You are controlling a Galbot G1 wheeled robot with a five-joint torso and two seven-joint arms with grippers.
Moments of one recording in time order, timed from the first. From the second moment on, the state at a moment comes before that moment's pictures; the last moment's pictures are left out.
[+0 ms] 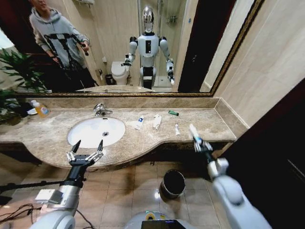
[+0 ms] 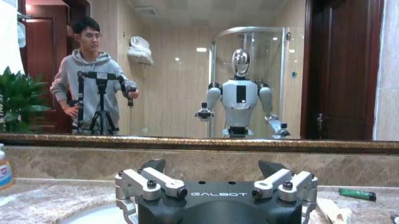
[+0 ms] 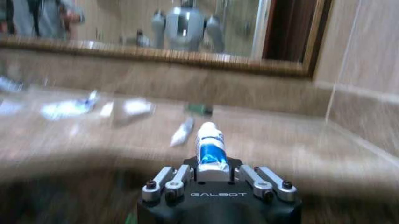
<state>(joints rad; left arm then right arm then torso) 1.84 -1.36 -0.82 -2.47 -0.37 0.04 0.05 -1.74 1.23 0.64 2.07 0.23 0.06 0.02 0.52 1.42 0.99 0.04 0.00</state>
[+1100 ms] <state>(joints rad) 1.84 -1.36 -0.82 -2.47 -0.37 0.04 0.05 -1.26 1.36 0.40 0.97 0.00 0.12 -0.07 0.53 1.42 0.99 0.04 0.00</state>
